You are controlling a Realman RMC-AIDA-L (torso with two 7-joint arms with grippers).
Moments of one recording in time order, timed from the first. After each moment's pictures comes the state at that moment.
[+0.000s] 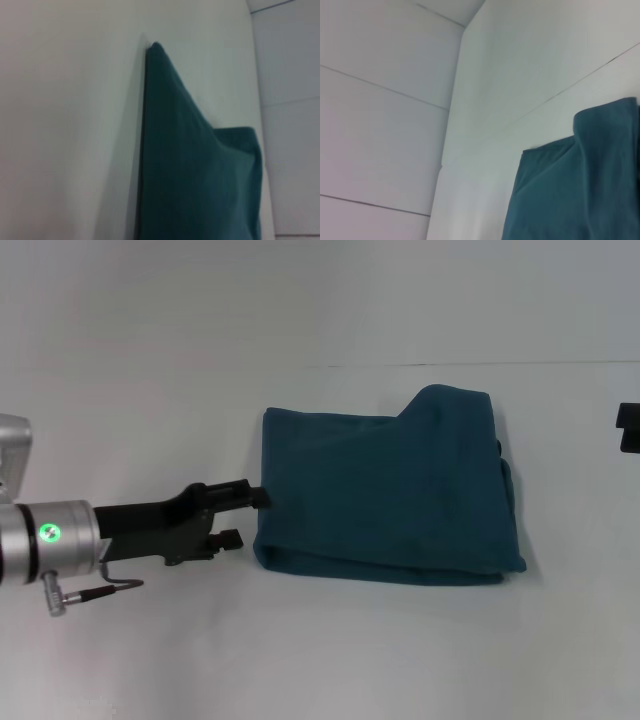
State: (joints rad) left arm -0.57 -2.11 0.70 0.63 2.09 1.33 -2.59; right arm 0.59 1.80 -0.41 -0.63 -2.15 -1.72 2.51
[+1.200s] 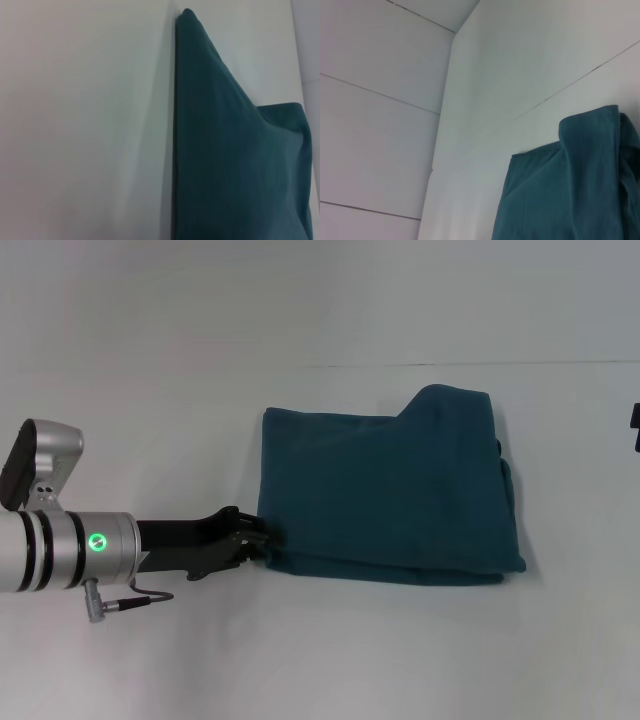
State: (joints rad) left arm -0.61 -2.12 0.83 0.55 2.10 1.18 -2.59; right arm 0.58 1.78 -0.41 -0.63 -2.15 -1.72 2.51
